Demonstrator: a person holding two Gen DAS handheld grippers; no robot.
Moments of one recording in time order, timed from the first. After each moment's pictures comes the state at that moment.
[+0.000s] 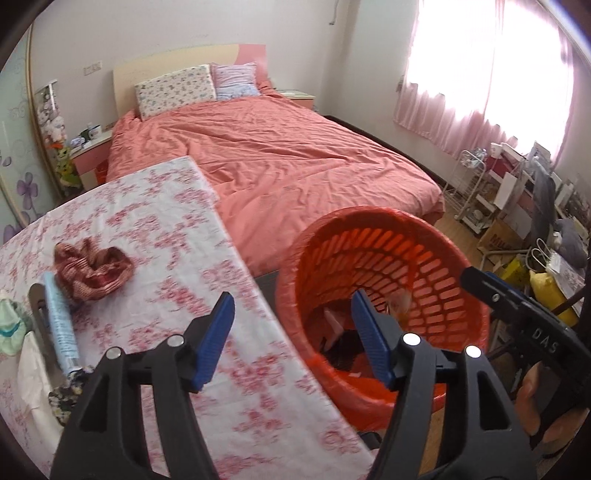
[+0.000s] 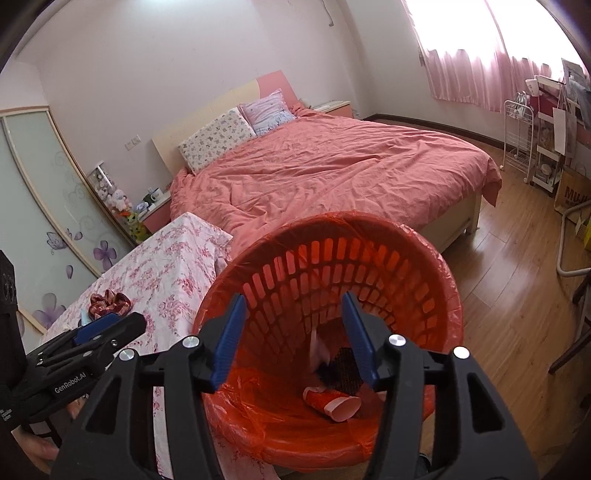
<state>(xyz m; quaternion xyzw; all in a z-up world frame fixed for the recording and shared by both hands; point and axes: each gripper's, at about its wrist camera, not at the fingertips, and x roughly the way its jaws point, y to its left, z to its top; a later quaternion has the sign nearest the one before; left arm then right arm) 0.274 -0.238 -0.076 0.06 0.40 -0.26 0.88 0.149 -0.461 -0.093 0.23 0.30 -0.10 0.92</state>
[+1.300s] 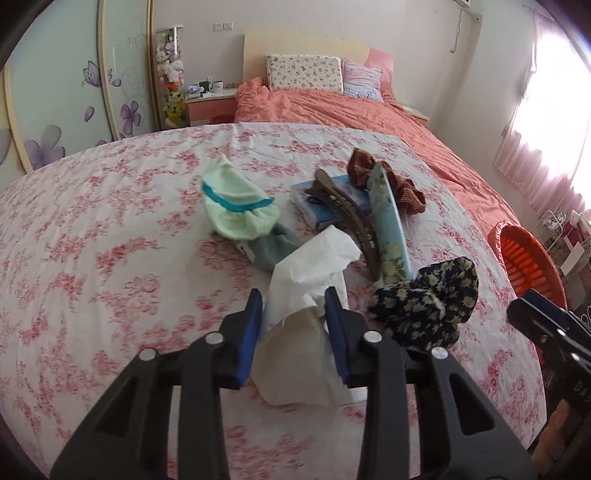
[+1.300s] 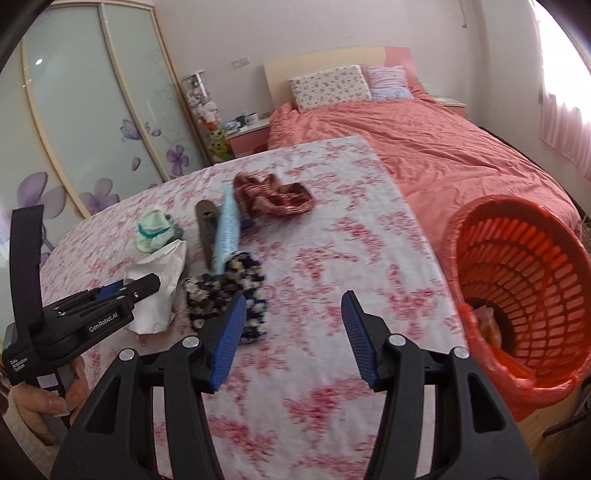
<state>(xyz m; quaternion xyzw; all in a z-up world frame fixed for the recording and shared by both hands) 0.262 0.027 -0.101 -0.02 0.41 -0.07 0.91 0.184 -0.239 -0.089 0.10 0.36 0.08 0.92</state>
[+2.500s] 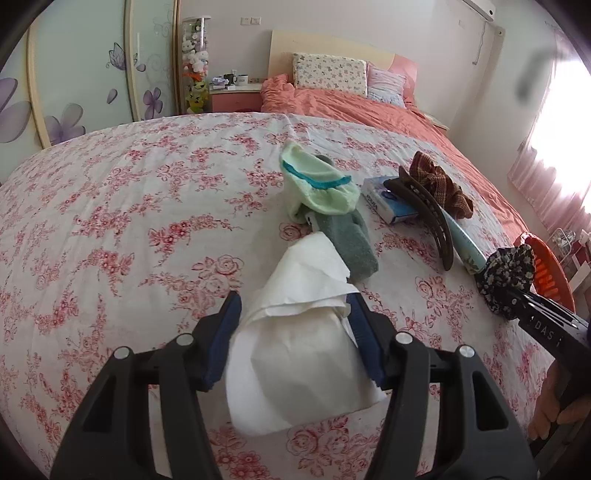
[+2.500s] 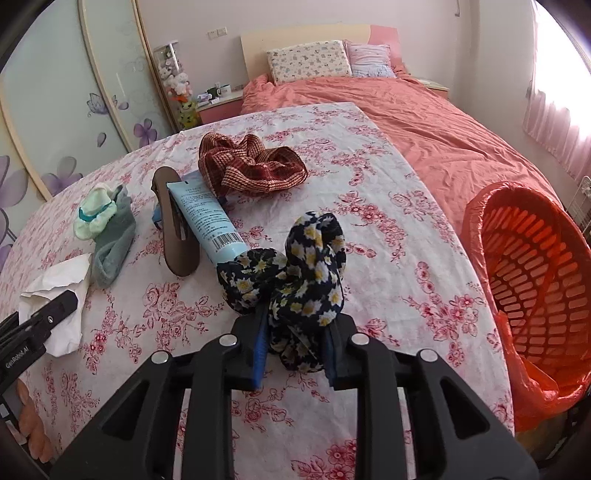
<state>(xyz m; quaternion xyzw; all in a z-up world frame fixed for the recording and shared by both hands) 0.262 0.082 -0.115 -0.04 0.42 -0.04 0.90 0.228 -0.219 -0.122 0.07 0.41 0.01 0.91</state>
